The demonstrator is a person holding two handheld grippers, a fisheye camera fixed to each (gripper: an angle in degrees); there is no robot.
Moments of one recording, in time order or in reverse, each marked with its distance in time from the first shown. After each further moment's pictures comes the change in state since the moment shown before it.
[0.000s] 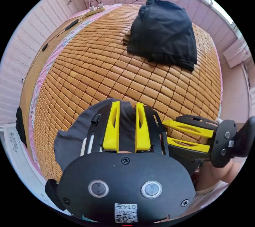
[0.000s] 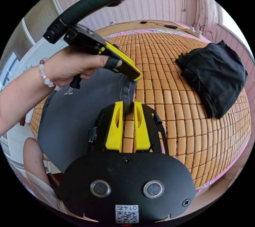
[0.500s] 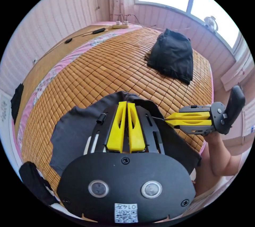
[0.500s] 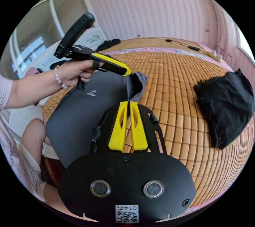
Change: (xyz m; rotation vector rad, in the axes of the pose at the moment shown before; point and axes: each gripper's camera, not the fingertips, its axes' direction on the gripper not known) left arm -0.065 0.061 -0.034 0.255 0.052 -0.228; right arm 0.009 0.004 -0.039 0.155 -0.211 -0.280
